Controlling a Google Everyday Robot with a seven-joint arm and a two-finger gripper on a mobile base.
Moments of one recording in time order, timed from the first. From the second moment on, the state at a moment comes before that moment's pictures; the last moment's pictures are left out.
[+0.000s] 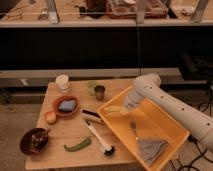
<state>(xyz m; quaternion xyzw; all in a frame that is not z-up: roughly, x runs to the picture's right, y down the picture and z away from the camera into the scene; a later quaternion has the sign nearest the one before) 0.106 0.100 0.804 0.10 -0.32 -0.91 0.26</state>
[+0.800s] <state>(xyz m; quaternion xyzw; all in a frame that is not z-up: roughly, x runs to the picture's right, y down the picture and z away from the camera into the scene) 0.091 0.071 0.771 0.11 -0.32 -0.91 0.24</state>
